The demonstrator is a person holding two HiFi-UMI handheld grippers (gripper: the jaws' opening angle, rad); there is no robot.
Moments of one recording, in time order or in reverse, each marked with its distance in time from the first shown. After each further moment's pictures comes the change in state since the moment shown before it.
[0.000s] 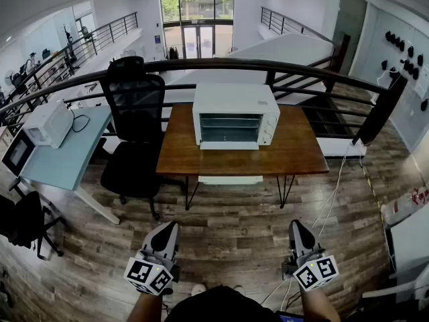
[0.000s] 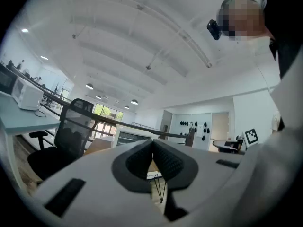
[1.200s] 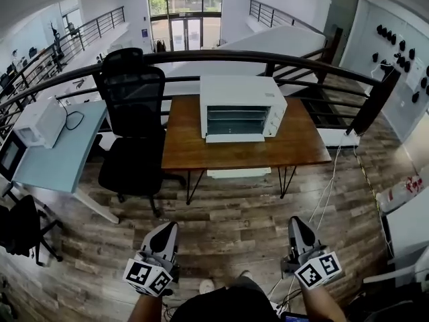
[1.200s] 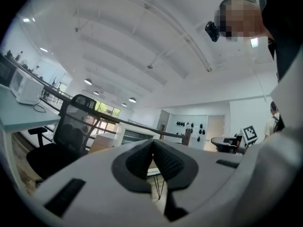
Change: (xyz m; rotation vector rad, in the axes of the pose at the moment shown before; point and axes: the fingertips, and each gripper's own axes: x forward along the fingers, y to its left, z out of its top) left arm -0.033 0.072 0.005 -0.034 0.018 -0.054; right arm 0.030 0.083 -0.014 0.046 0.002 -0.024
